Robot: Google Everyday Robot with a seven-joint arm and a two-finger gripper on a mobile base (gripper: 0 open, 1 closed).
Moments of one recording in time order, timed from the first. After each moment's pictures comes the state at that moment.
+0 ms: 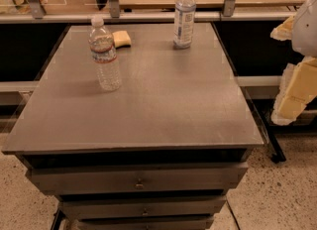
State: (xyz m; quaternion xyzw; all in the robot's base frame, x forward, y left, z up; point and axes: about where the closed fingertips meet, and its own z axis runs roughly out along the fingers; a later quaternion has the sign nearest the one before) arm 0.438 -0.217 0.976 -0.60 0.78 -0.03 0.16
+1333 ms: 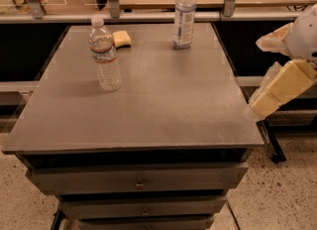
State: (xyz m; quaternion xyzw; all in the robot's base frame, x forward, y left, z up) arm 0.436 -0.173 0.974 -0.54 0.79 0.13 0.27
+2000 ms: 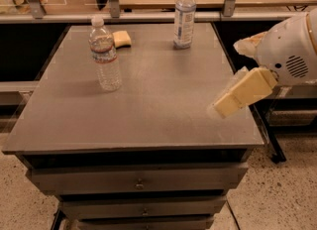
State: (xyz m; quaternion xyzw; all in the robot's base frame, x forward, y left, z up) arm 0.448 -0.129 0.965 -0.49 0.78 0.17 0.35
